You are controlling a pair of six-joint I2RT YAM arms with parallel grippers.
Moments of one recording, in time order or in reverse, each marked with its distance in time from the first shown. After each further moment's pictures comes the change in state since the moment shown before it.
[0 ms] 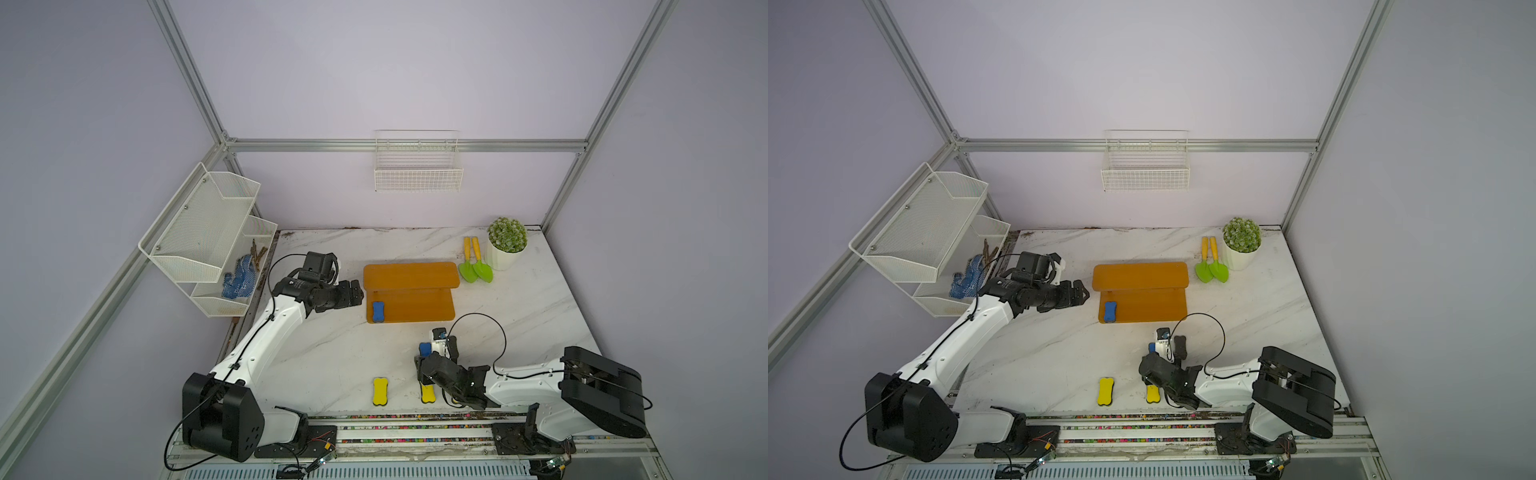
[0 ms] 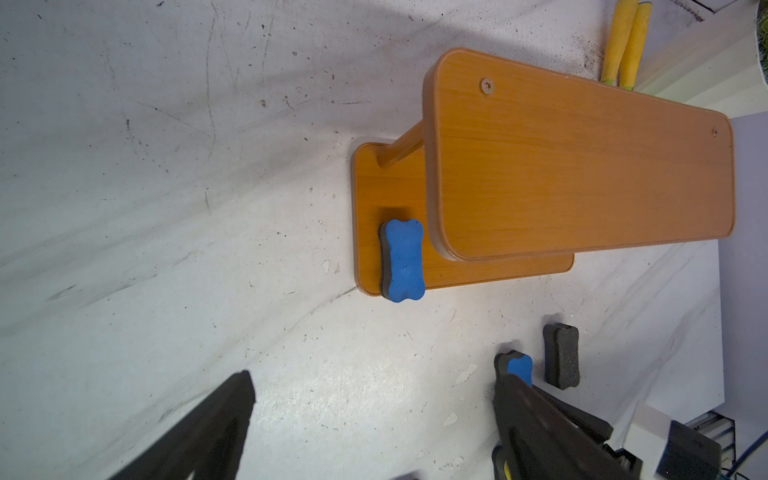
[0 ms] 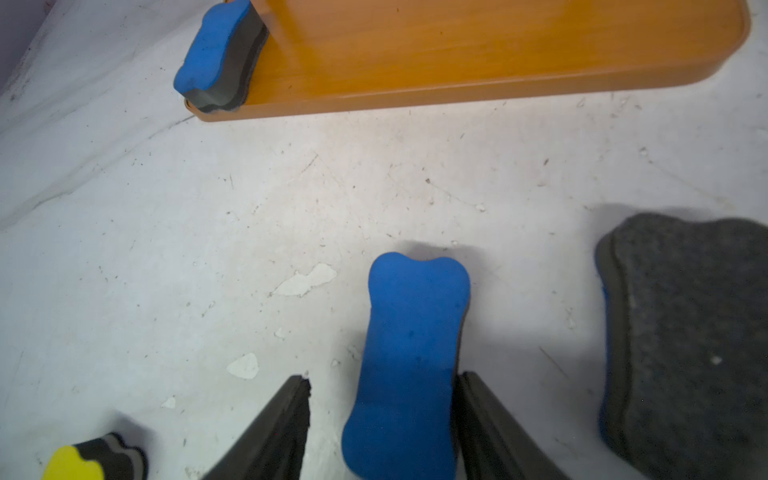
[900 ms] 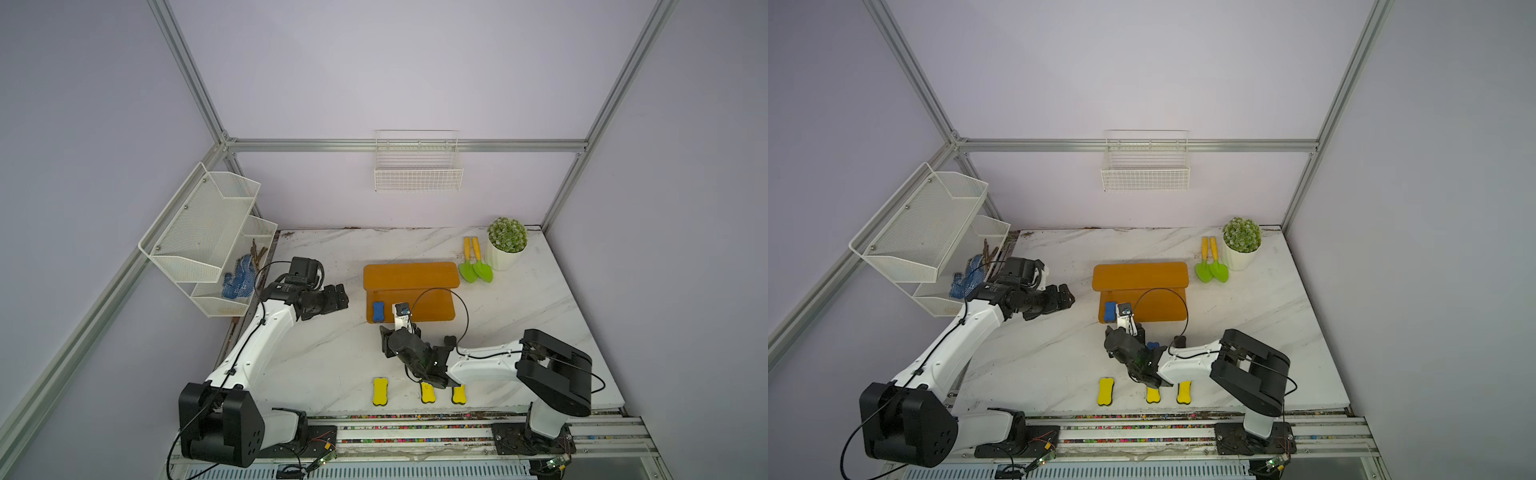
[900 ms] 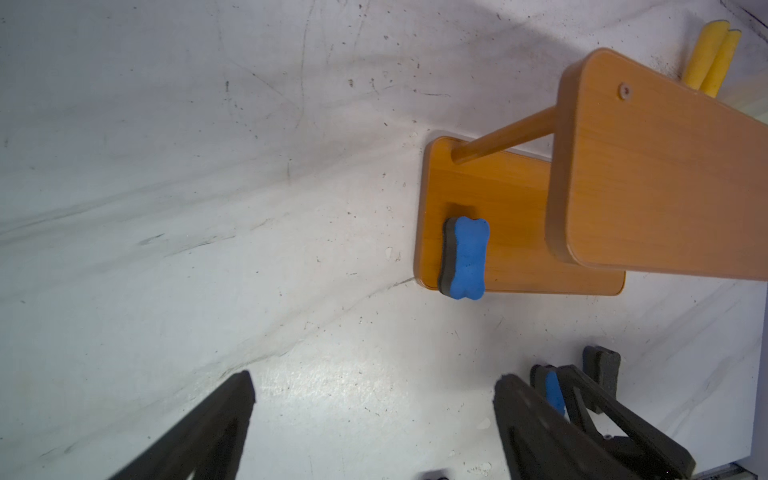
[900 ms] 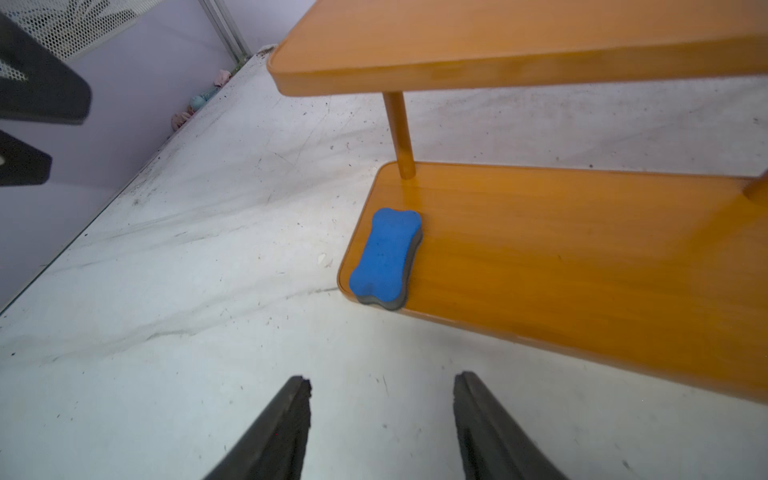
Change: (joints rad) left arm 0.133 -0.045 -0.066 -0.046 -0.021 -0.010; right arm -0.010 0.316 0.412 0.192 0.134 -0.302
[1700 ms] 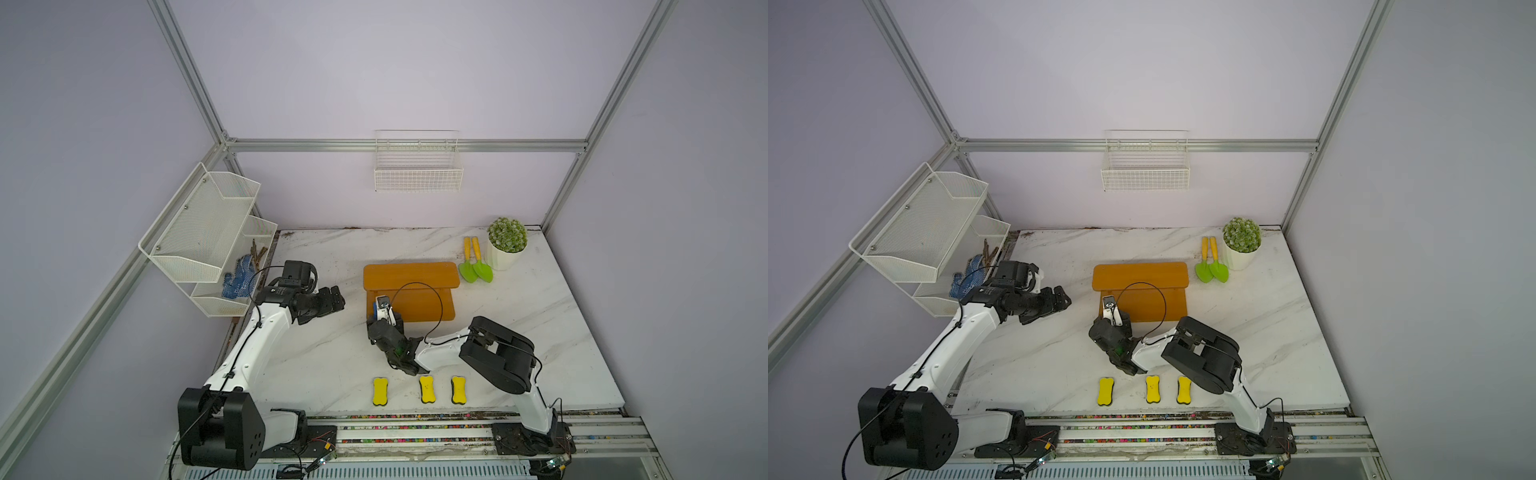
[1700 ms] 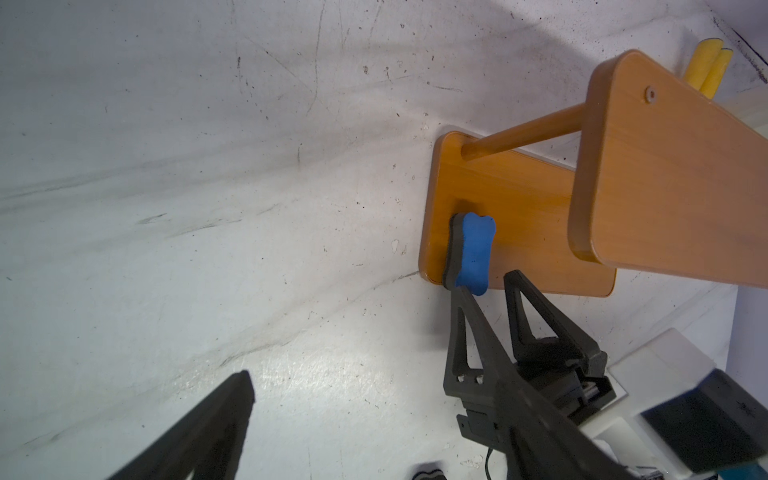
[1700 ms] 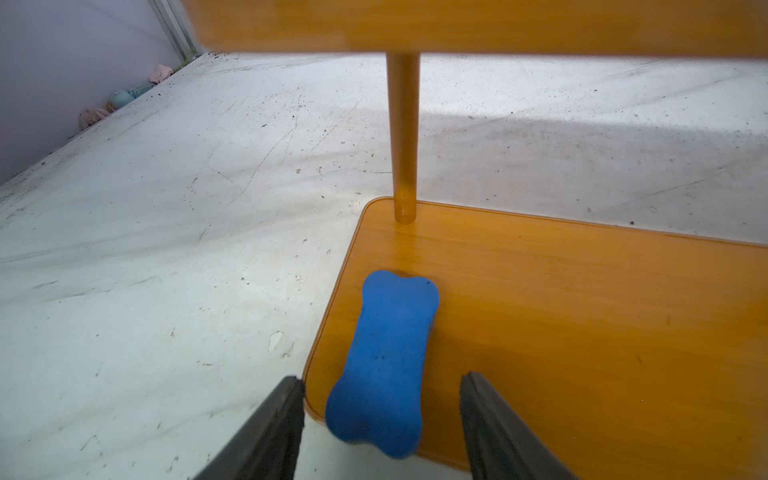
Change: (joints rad) left arm 0.036 -0.013 -0.030 0.005 0.056 -0.003; right arm -0.050 0.307 0.219 0.105 0.090 -0.125
